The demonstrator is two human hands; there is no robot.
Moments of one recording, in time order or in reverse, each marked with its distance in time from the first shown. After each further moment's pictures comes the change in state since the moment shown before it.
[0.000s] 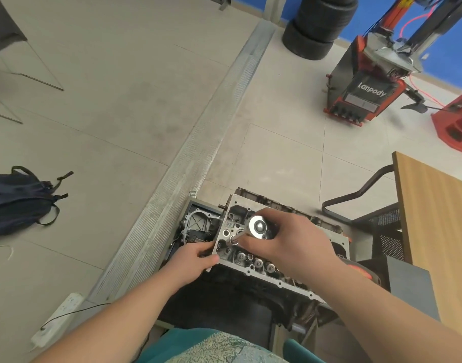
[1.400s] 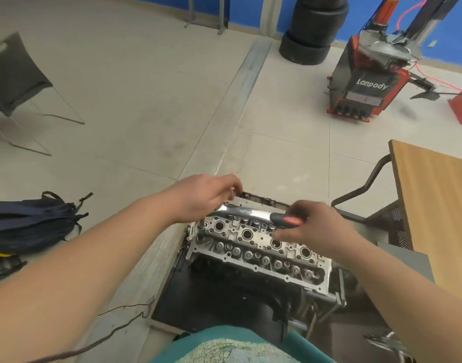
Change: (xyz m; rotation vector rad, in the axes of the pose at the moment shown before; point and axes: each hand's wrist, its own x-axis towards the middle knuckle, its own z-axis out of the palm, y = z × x) left_hand -0.058 0.222 -0.018 0.812 -0.033 0.573; right_hand -0.030 0.135 -0.059 0.168 -0.015 0.136
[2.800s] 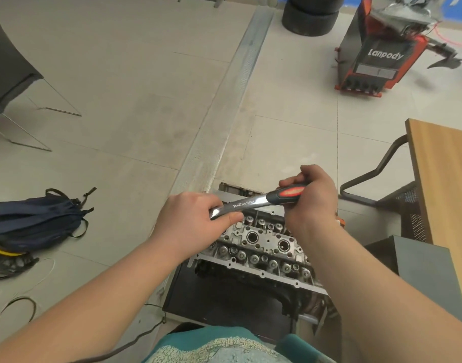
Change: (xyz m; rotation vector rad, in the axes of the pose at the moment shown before) left_hand -0.008 0.006 0.032 0.078 0.369 -0.301; right_hand 0.086 -0.046 0.032 1.647 0.432 0.366
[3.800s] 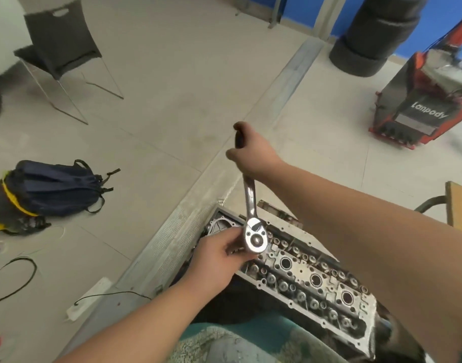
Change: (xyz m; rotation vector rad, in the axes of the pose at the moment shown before) left_hand -0.058 -0.053 0.049 -1.021 0.089 -0.297; right_hand -0.010 0.073 0.208 -1.535 -0.726 -0.576
